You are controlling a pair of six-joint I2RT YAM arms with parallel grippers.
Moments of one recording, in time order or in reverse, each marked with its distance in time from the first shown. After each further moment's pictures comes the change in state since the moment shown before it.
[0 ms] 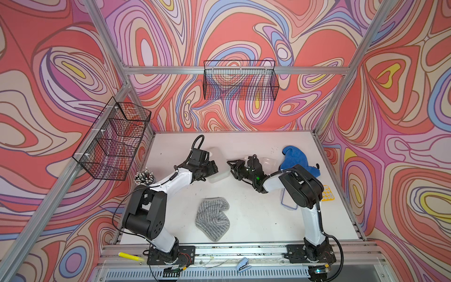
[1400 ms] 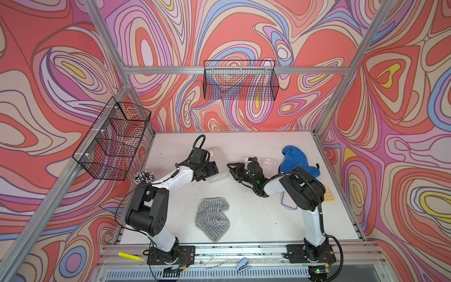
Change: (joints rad) left arm 0.006 0.040 0.047 -0.075 0.007 0.040; right arm 0.039 -0.047 -0.077 0.060 0.053 -0.060
